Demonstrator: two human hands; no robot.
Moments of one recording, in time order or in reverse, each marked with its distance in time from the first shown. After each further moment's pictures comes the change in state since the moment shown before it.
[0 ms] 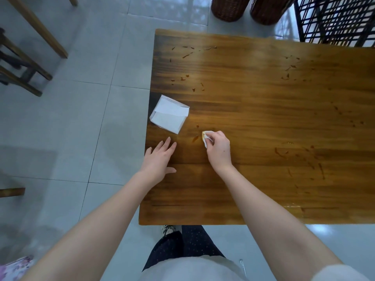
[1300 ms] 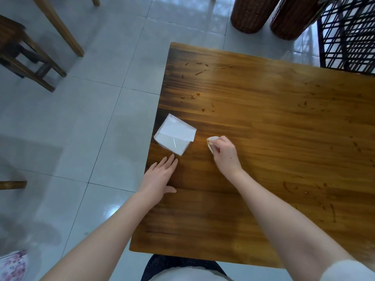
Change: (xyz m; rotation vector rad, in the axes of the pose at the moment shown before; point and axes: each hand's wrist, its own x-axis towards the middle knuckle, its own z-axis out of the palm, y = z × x) left_hand 0.017 -0.001 -0.005 -0.058 0.024 -0.001; right_hand 0.077 0.007 -0.007 -0.167 -0.182 -0.314
